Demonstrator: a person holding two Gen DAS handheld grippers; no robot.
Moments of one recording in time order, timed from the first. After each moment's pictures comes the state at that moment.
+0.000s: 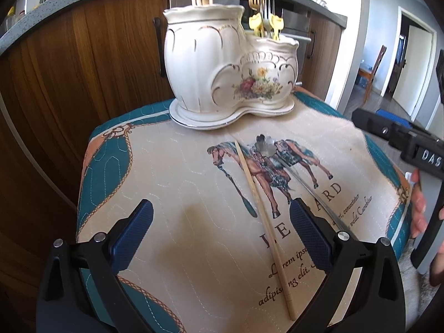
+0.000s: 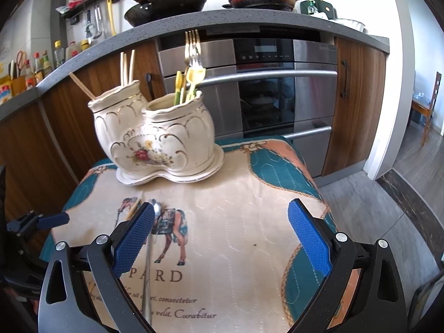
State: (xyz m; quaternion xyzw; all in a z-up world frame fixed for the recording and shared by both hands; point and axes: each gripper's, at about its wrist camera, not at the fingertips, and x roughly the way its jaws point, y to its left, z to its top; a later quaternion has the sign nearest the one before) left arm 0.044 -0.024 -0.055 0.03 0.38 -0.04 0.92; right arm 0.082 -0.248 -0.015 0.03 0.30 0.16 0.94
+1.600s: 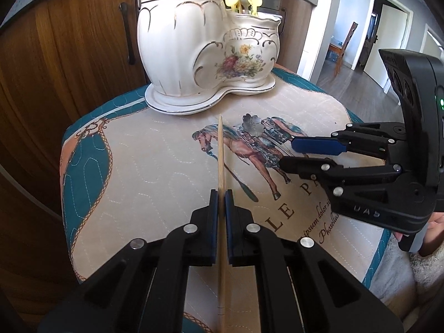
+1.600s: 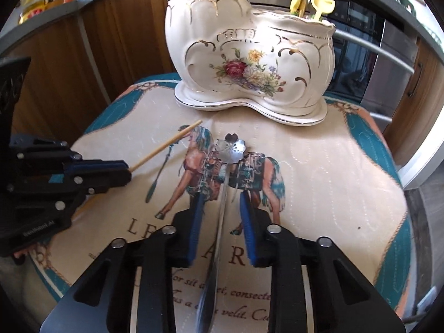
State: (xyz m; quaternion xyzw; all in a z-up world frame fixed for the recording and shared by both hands) left arm 0.062 -0.005 -0.058 0.05 0.42 -0.14 0.89; right arm 0.090 -0.154 -0.059 -0.09 0.42 0.28 0.86
